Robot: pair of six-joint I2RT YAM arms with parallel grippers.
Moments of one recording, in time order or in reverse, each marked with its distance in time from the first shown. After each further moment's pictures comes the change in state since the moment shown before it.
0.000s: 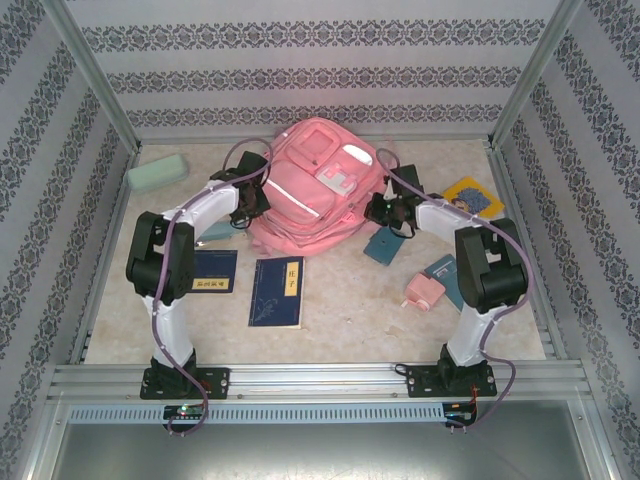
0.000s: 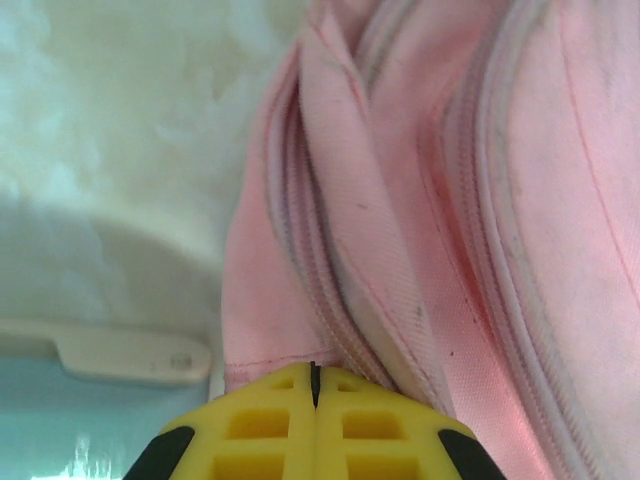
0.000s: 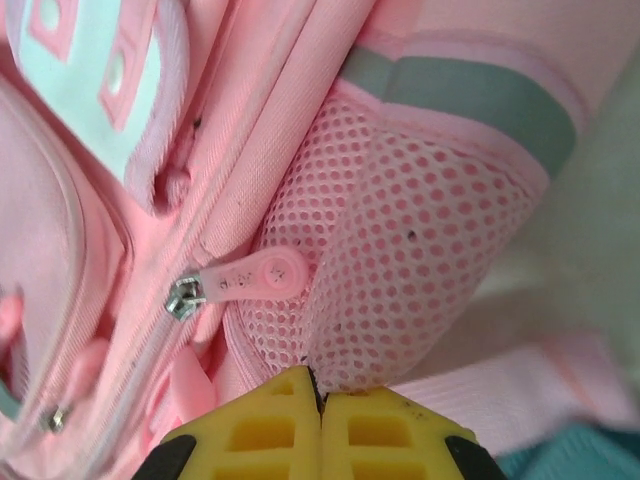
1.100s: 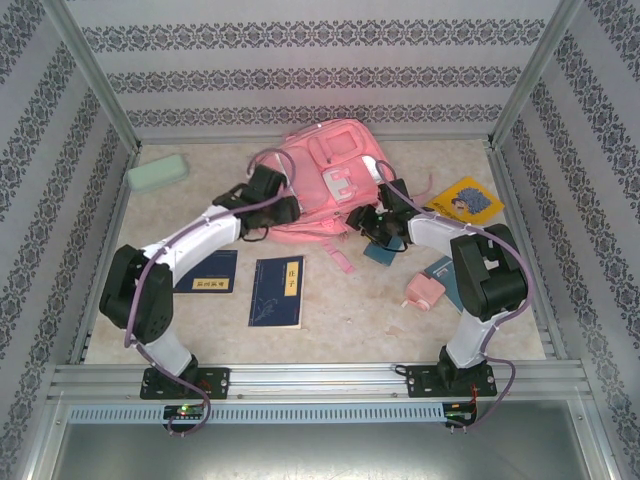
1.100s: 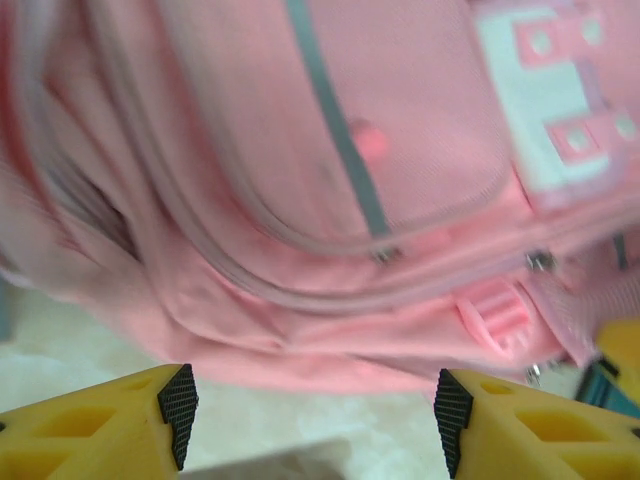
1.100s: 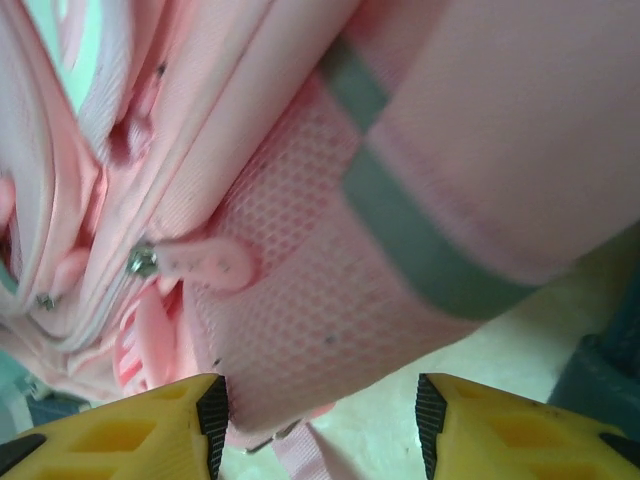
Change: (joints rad) left arm -0.233 -0.309 -0.267 0.227 0.062 0.120; right arm 0.053 -0.023 -0.105 0.091 -0.045 0.305
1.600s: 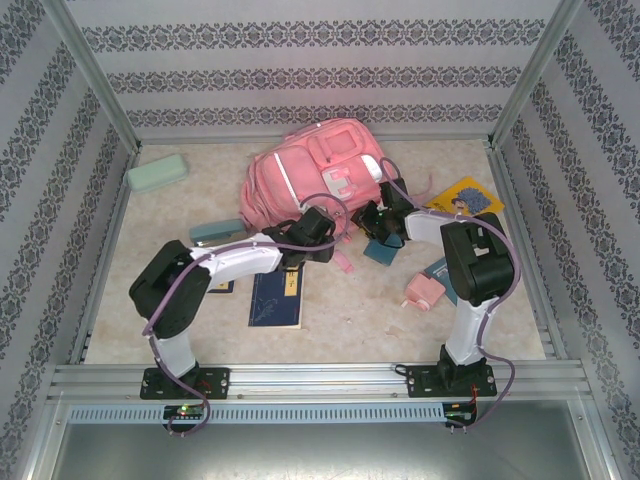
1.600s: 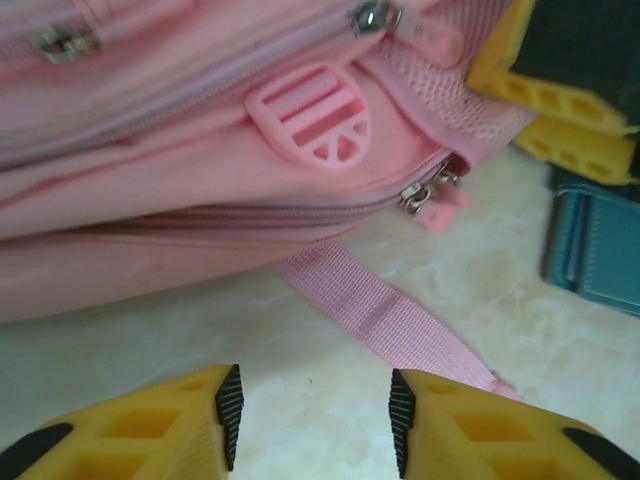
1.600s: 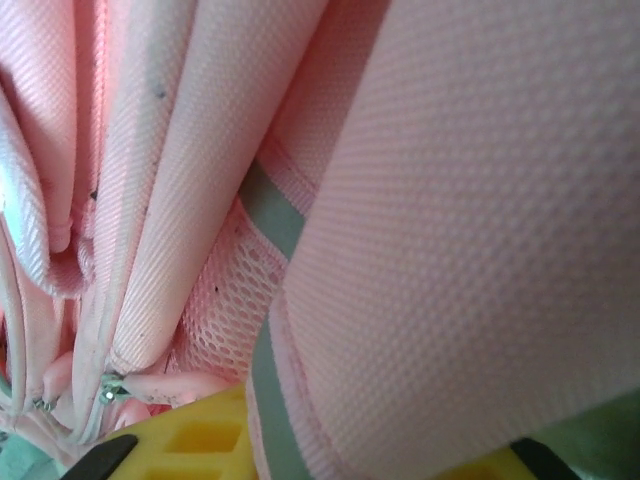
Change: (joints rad) left arm -0.254 0.157 -0.064 0.177 -0.093 0.042; right arm -0.016 0.124 0.050 0.096 -0.009 0.092
